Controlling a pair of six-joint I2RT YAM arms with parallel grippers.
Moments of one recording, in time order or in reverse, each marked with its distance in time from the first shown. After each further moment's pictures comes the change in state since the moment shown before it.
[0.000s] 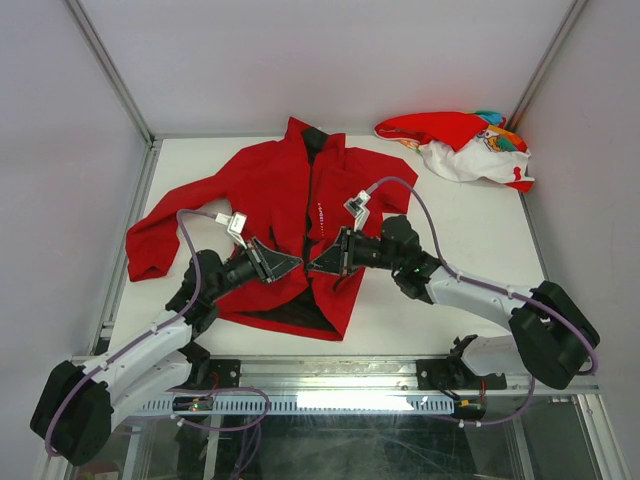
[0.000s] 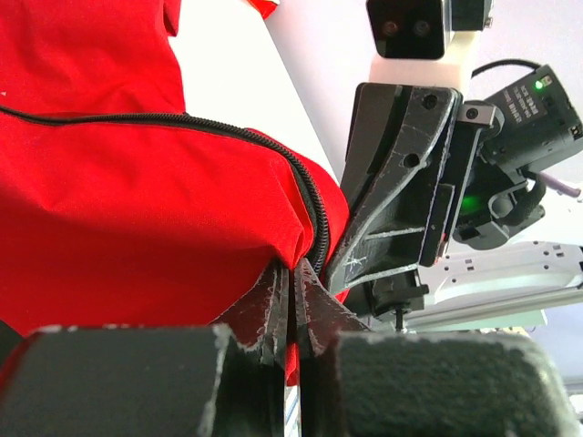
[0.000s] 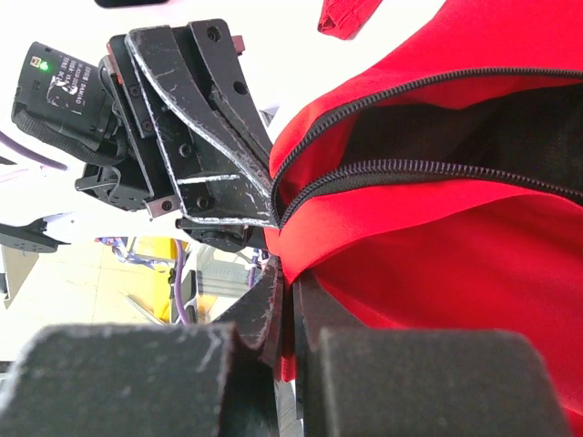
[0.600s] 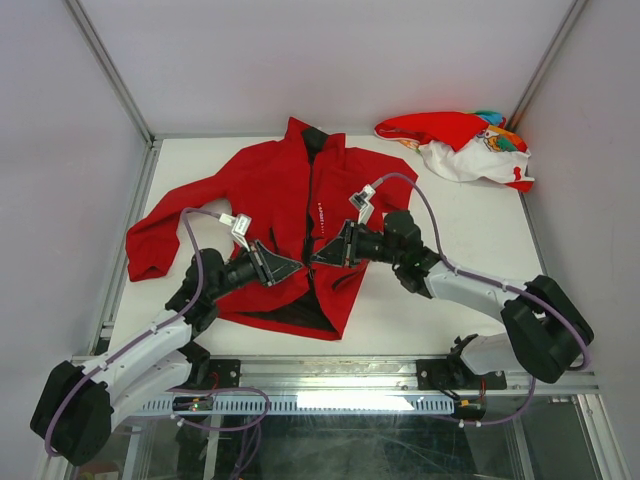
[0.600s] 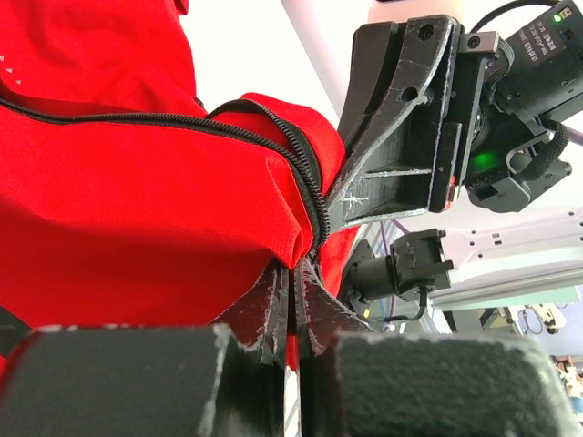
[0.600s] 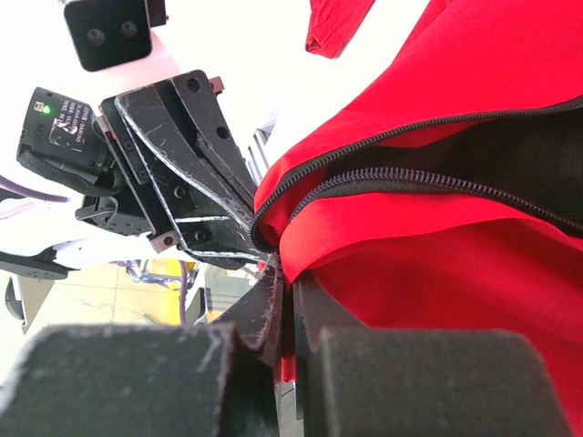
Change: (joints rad) left arm 0.001 -0.005 0.021 -0.075 0.047 0.105; right arm -0.061 0.032 0.024 -0.009 -0.008 0.034
